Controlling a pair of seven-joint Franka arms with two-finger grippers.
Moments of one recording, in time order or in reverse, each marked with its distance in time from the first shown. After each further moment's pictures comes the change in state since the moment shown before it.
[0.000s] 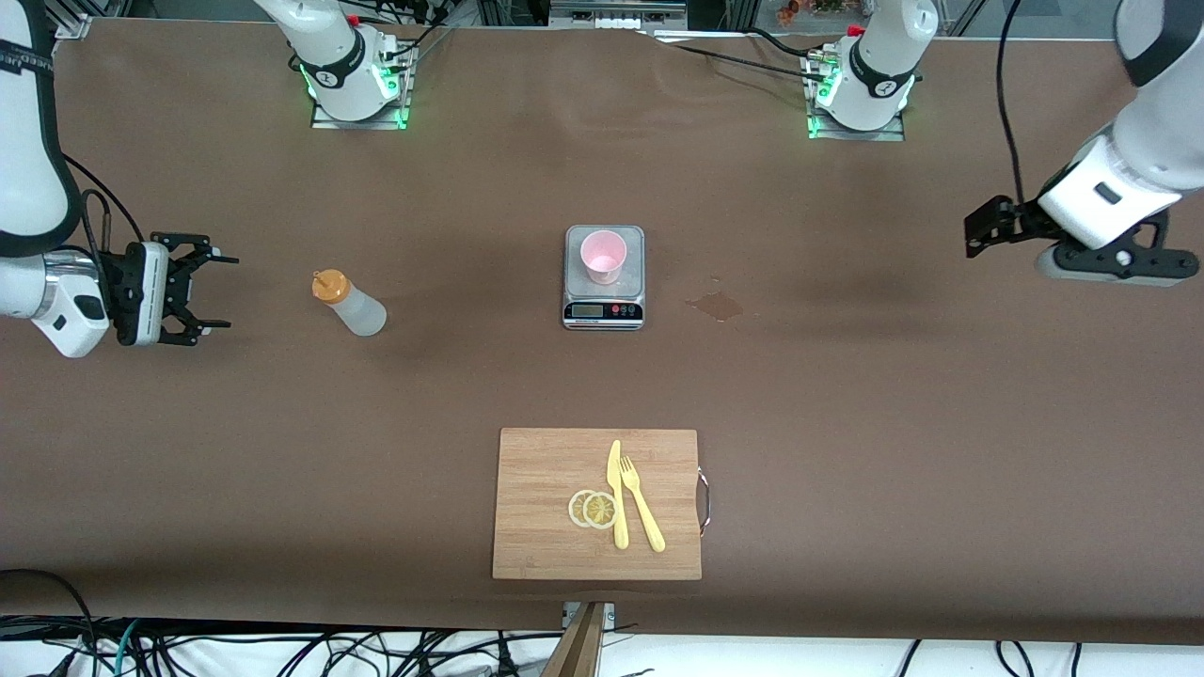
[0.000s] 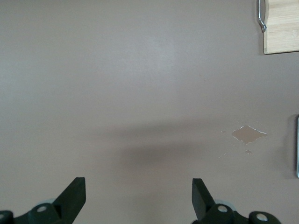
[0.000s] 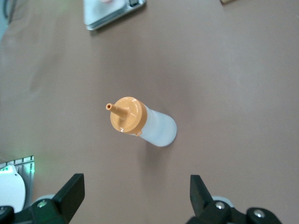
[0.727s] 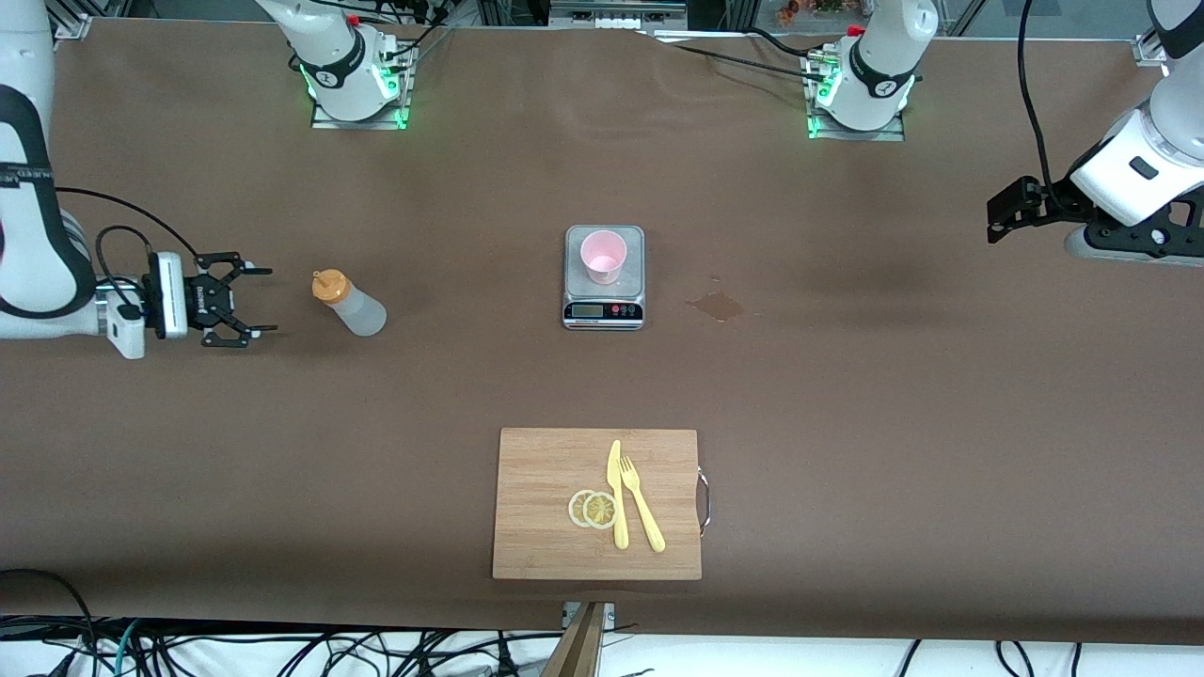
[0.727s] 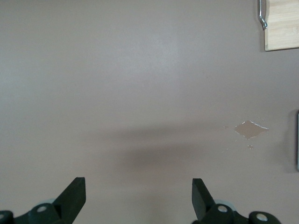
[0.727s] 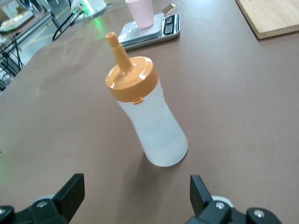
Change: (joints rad) left arm 0.009 -0.017 0.007 -0.002 0.000 -0.034 0.013; right arm -0.133 0.242 0.003 -0.077 0.252 0.014 -0.495
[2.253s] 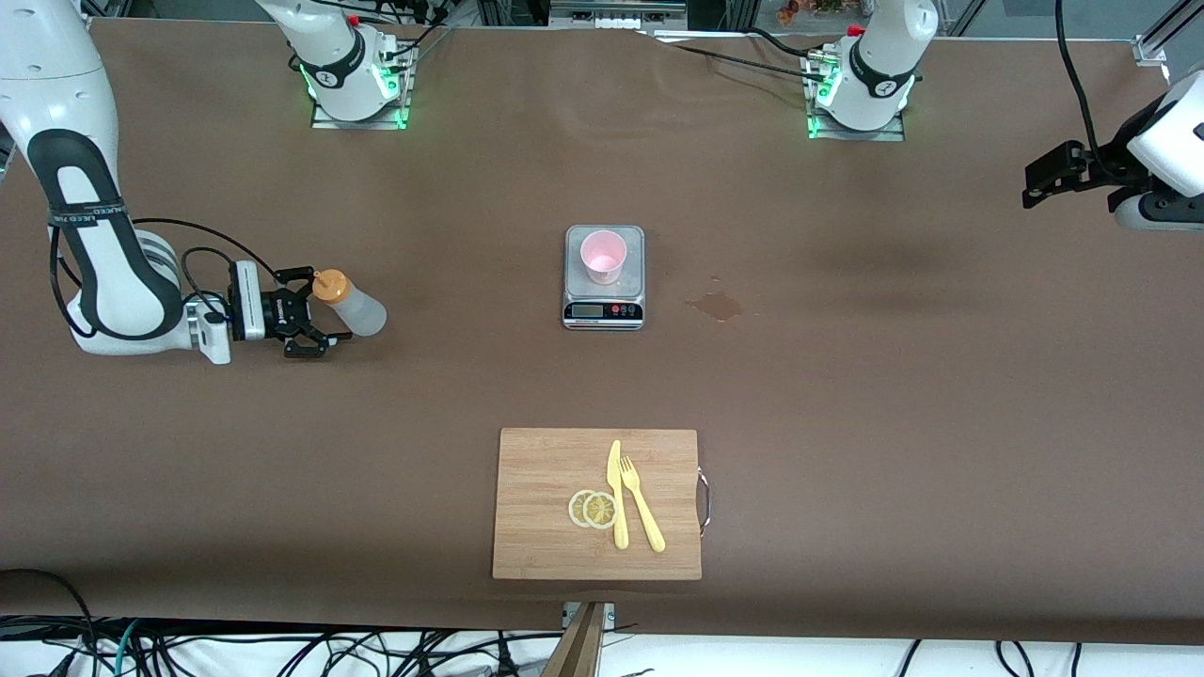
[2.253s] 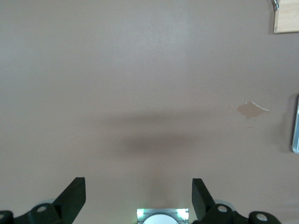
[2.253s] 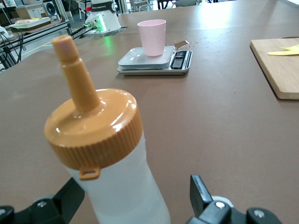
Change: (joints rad) left arm 0.041 0.000 -0.004 0.109 0.000 -0.194 0.001; right arm 0.026 0.062 0.116 -0.067 0.142 0.093 -0.246
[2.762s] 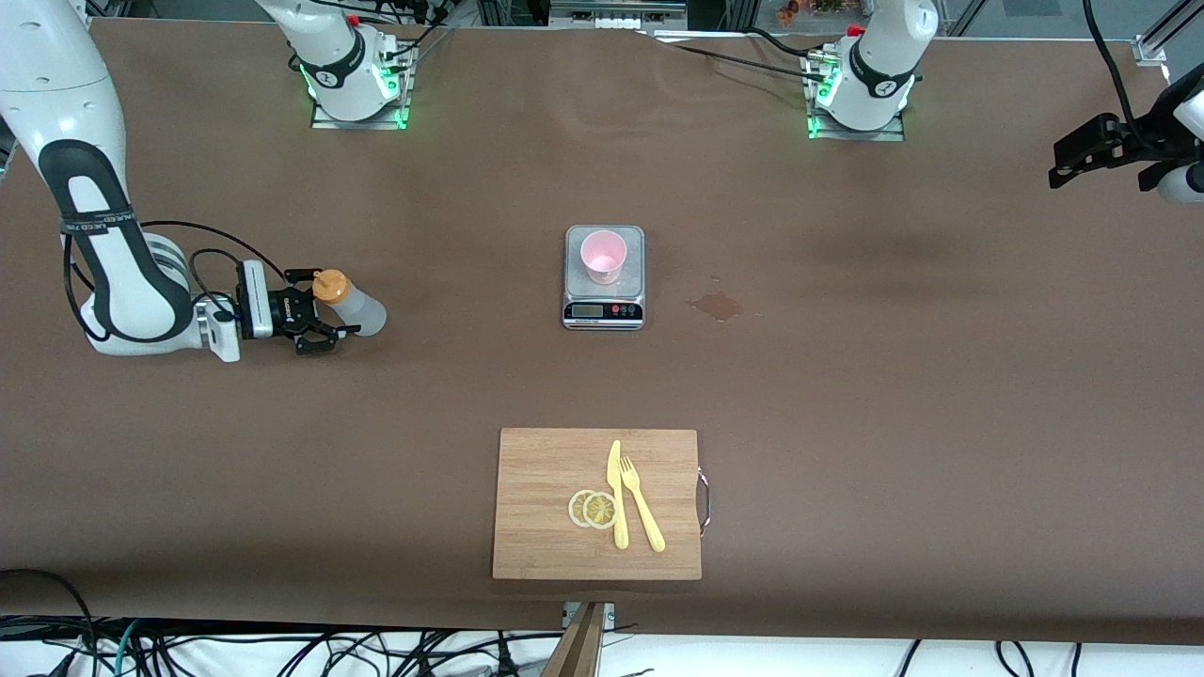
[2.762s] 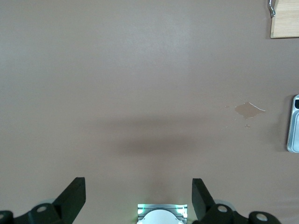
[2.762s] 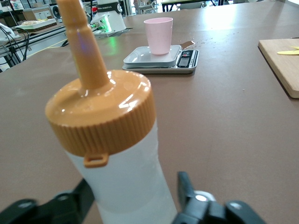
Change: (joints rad) left arm 0.007 -0.001 0.010 0.073 0.000 -0.055 0.000; right arm 0.000 0.027 0.000 -0.009 0.001 0.000 -0.031
